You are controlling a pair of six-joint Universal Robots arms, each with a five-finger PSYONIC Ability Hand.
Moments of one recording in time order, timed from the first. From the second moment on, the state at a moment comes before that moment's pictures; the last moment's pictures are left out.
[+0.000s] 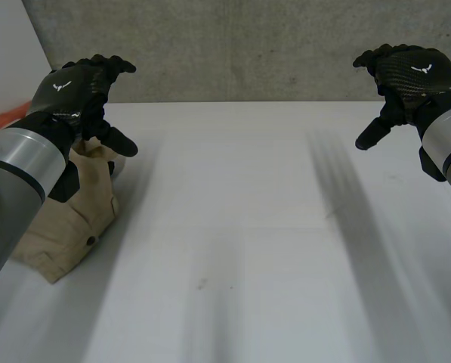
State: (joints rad) left arm 4.36 -1.62 -1.57 3.24 -1.51 3.07; right arm 1.85 -1.42 1.42 -0.02 1.46 2.96; left_hand 0.27 0.27 0.27 0.27 0.09; right_hand 0.21 0.27 0.27 0.27 0.09
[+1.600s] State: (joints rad) left arm 4.12 -2.05 -1.29 3.27 -1.62 3.32; right arm 1.88 -1.41 1.38 0.13 1.45 2.76; left_hand 0.19 0.20 0.21 0.20 0.05; right_hand 0.20 0.22 0.22 0.23 0.07
